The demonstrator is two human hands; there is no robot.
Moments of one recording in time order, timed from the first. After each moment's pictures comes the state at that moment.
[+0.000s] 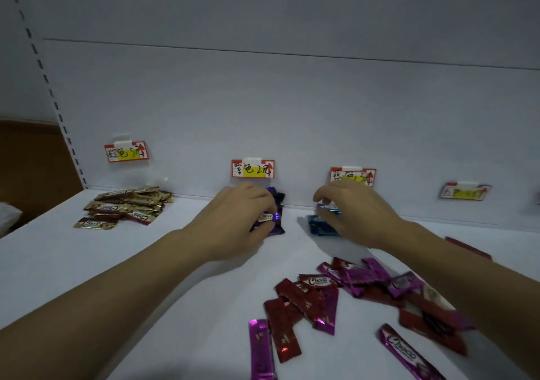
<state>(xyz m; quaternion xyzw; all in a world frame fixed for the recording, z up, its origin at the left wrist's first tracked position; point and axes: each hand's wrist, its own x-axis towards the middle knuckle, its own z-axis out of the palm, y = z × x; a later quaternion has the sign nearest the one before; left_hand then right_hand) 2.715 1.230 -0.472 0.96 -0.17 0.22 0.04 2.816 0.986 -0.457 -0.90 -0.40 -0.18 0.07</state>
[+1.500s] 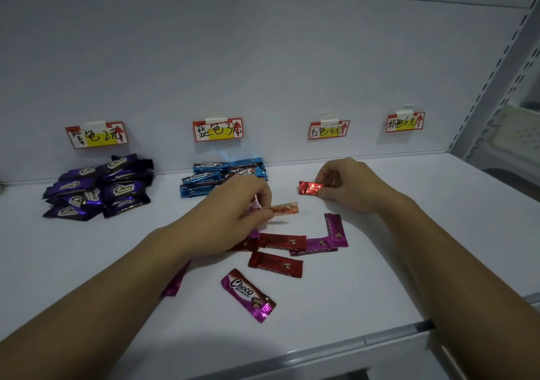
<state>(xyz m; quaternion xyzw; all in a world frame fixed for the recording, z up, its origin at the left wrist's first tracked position) 2.743 1.022 -0.489 0.93 -0.25 0.06 0.25 2.830 0.761 -0.496 -0.95 -0.15 -0.04 0.26</state>
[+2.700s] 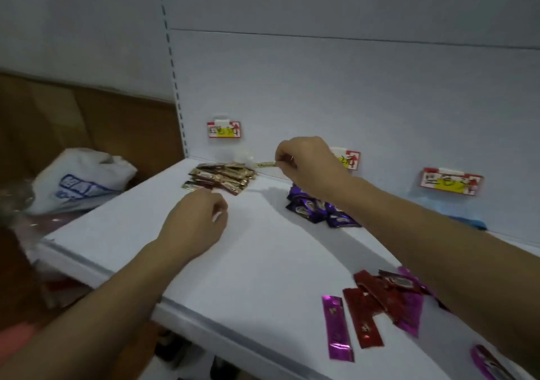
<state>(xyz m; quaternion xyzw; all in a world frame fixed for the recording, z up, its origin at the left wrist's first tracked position) 2.604 1.334 -0.511 0.94 0.22 0.22 0.15 2.786 1.175 -0.437 -0.79 -0.55 -0.19 0.19</state>
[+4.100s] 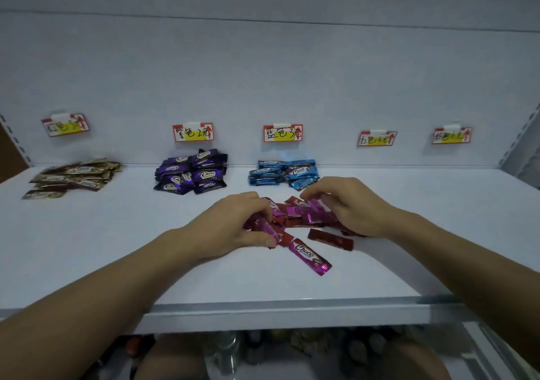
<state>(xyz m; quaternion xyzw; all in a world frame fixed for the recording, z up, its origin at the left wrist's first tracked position) 2.671 1.114 -0.505 0.95 -0.22 0.06 0.20 2.745 0.849 -0.483 -0.90 -0.39 -0.04 0.21</state>
